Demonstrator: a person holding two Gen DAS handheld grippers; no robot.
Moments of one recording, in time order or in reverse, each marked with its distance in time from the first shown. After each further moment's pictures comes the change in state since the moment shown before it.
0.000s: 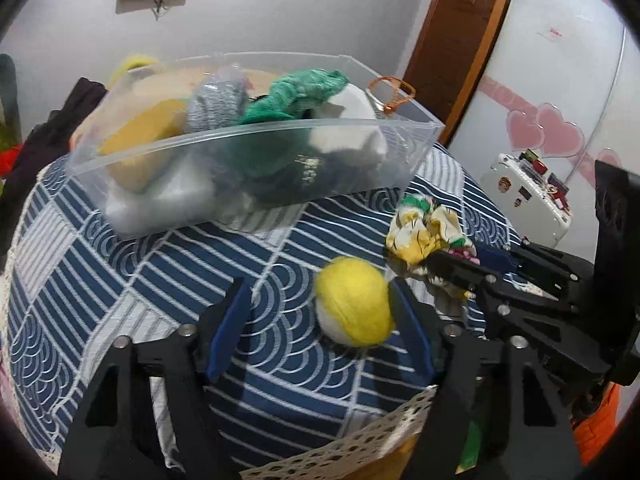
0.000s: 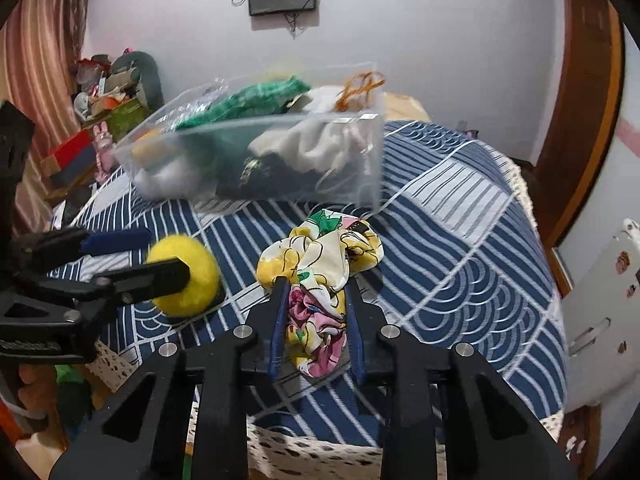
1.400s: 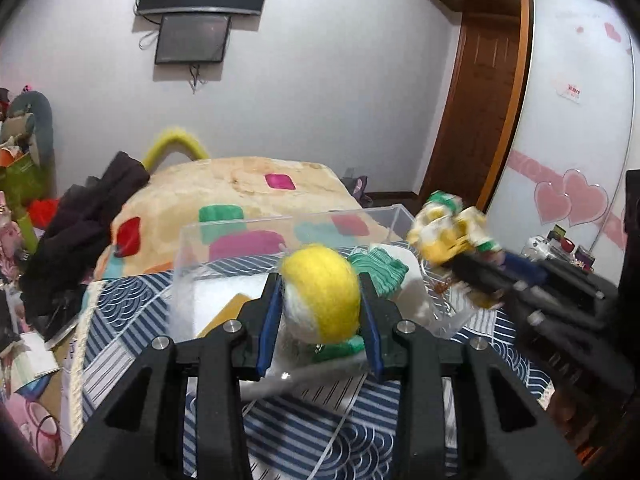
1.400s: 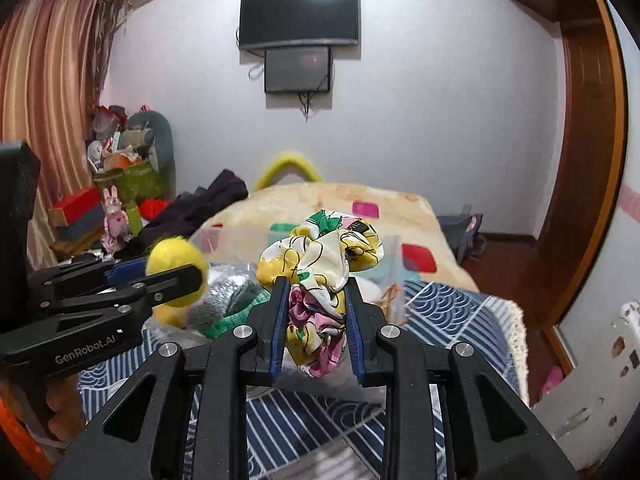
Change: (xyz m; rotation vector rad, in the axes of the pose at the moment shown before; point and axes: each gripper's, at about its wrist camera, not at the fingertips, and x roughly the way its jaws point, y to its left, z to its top) left arm -0.039 0.036 0.097 -0.013 -0.281 0.123; right arm 0.003 0.033 0.103 -0.059 -0.248 0.014
